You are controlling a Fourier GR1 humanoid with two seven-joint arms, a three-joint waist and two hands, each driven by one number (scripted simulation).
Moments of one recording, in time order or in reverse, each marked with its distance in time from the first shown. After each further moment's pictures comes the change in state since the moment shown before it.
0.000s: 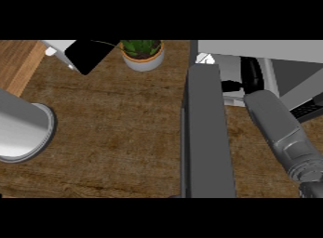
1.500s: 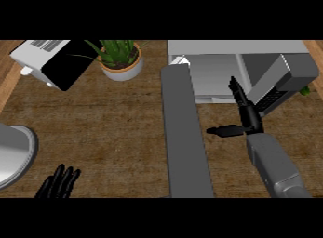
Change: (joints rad) left arm -0.119 -0.099 -0.355 -0.067 -0.277 0.094 0.175; right arm 0.355 0.079 -0.022 -0.184 -0.137 0.470 -0.249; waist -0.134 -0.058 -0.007
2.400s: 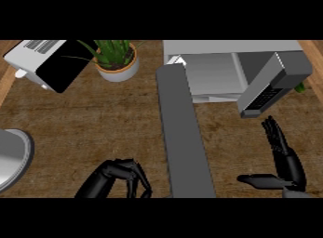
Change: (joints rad) left arm -0.414 -0.004 -0.191 0.277 -0.195 0.153 0.220; right arm 0.604 -0.008 0.094 -0.703 -0.103 0.206 0.085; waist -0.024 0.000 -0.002
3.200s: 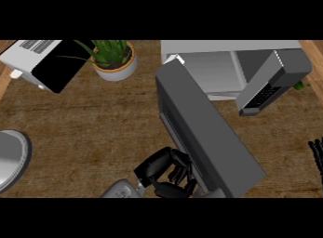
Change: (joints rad) left arm -0.493 0.004 -0.293 0.709 0.093 0.137 -0.124; right arm 0.283 -0.095 -0.059 -0.386 -0.147 0.137 0.067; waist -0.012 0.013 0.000
